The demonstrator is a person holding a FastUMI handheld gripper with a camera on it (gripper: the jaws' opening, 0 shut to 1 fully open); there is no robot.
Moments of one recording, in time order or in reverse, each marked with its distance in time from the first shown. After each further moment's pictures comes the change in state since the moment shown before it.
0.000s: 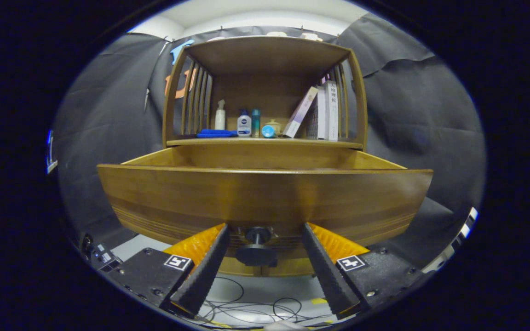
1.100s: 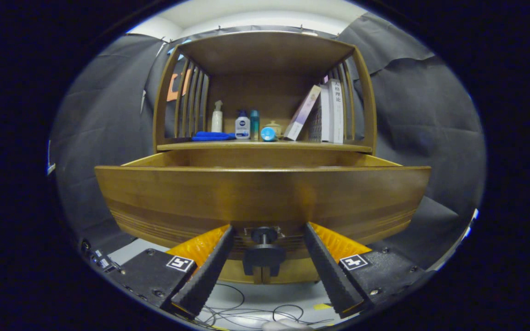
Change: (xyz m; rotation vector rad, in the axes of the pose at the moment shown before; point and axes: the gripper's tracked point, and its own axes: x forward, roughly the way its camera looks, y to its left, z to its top) arm 0.199 0.003 0.078 0.017 -0.001 0.019
